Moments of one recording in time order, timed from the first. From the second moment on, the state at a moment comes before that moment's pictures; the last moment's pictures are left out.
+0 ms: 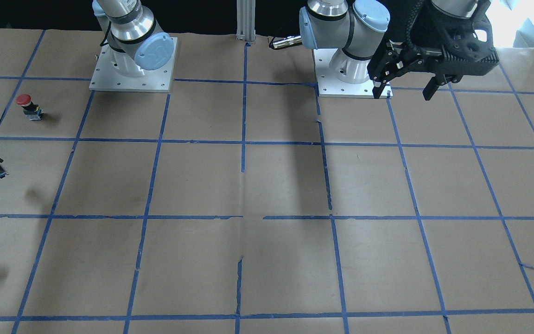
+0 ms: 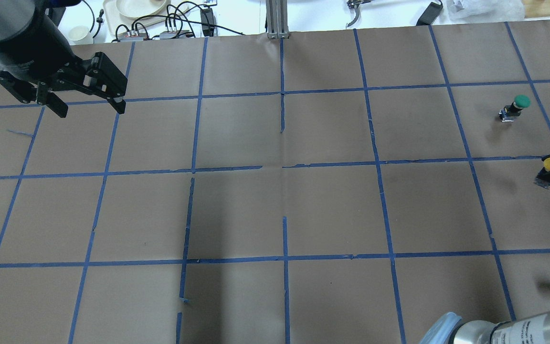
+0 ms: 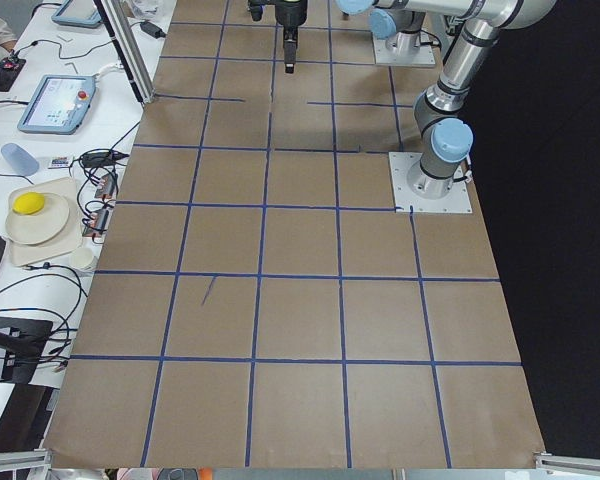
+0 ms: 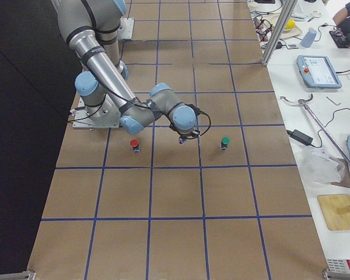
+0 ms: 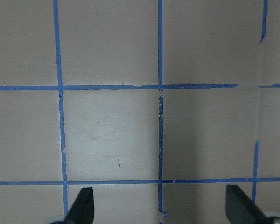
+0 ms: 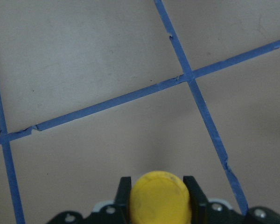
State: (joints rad) left arm -1.49 -1.50 -1.51 -1.69 1.55 0.07; right arm 0.73 -1.30 1.85 -1.88 -1.28 -2.14
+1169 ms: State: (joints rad) left arm -1.51 -1.50 -1.53 -1.68 1.56 0.03; right arm 0.68 -1.24 1.86 -1.81 -1.26 -2.28
